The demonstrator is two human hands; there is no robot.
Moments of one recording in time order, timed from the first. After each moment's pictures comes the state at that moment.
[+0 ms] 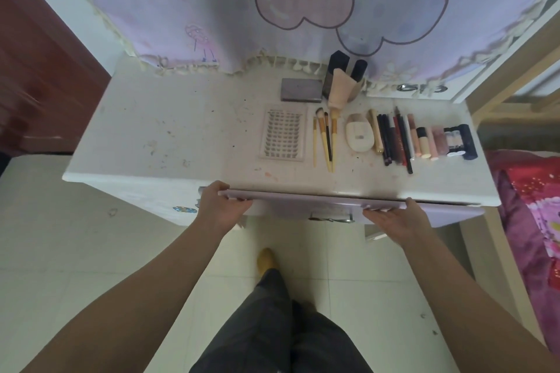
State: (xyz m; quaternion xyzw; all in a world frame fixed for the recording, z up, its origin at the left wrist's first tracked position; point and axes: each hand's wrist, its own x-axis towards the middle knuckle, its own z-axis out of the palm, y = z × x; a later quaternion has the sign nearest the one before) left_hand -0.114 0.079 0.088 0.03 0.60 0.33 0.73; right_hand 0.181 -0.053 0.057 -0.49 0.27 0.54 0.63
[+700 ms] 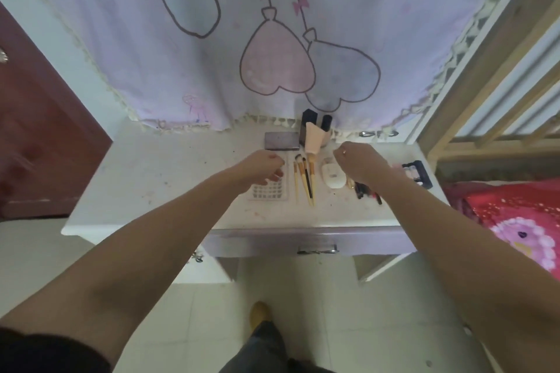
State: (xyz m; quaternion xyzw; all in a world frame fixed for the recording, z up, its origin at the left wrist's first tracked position) left_hand -0.020 0.128 0.207 0.68 0.50 0.06 0.53; right_hand 0.175 0.045 0.204 -0.85 -0.48 0.19 0.12
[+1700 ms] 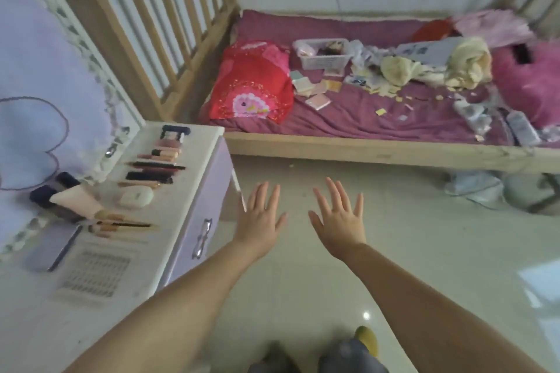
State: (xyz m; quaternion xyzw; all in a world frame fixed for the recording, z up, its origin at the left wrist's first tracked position) left_hand -0.020 -0.070 0.121 0.97 -0.23 -0.05 0.05; right_hand -0.073 -0.246 0.109 -1.00 0.06 0.06 0.05
